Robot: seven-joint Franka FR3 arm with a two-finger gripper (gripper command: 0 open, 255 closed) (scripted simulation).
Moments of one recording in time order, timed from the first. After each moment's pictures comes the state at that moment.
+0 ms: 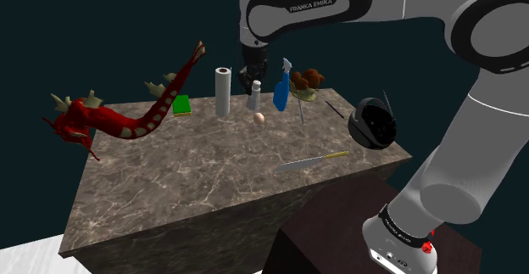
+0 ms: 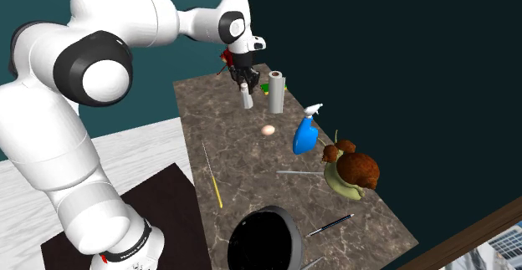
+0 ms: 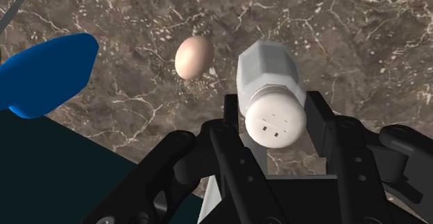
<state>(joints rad) 0.07 0.16 0.19 -1.78 -0.14 1.90 0.11</state>
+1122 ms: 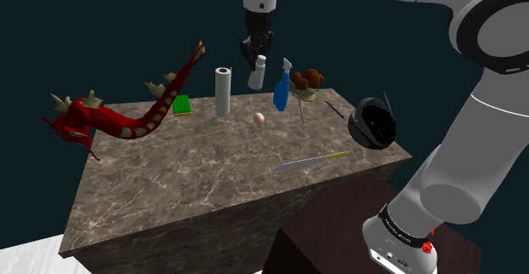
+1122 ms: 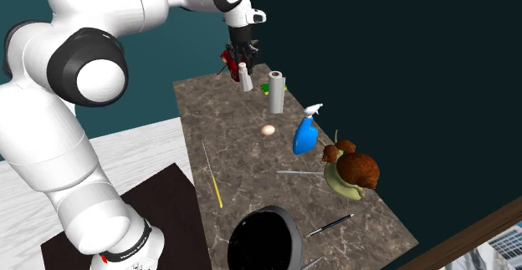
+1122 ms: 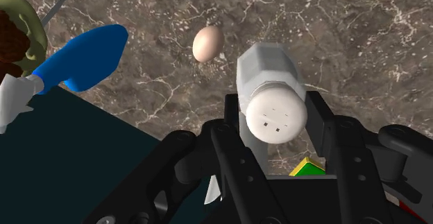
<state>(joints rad) 0.07 0.14 0.19 -1.57 -0.13 1.68 0.08</state>
